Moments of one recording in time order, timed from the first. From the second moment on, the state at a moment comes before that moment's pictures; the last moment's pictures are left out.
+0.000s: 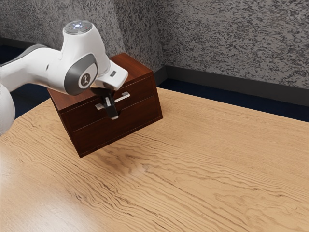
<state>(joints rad) 0.11 0.20 0.14 -1.57 0.19 2.06 0.79</state>
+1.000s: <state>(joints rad) 0.08 -0.03 0.05 -1.89 0.18 2.19 0.72</state>
